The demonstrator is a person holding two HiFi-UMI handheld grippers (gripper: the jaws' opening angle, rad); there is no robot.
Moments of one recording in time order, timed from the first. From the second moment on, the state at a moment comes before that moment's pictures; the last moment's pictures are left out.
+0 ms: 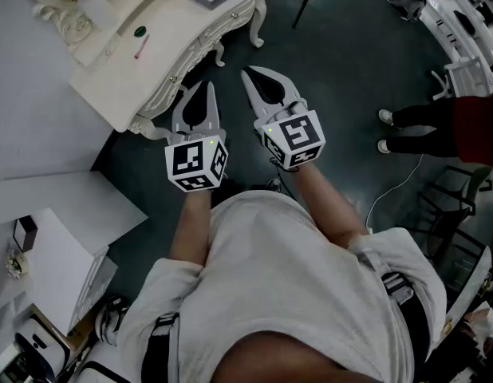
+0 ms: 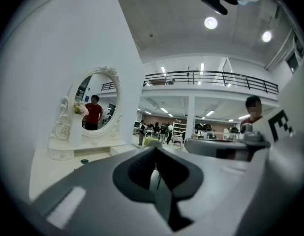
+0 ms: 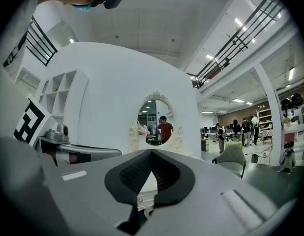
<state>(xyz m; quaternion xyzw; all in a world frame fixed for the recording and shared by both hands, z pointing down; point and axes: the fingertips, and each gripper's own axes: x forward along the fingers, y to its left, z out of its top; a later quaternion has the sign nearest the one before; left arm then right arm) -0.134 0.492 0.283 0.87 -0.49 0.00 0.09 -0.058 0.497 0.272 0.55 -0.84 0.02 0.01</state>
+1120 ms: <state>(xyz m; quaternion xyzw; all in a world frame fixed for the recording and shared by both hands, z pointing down) -0.199 0.356 0.332 0.89 -0.44 0.07 0.13 -0.134 0.362 0.320 0.55 -0.83 0.08 0.04</state>
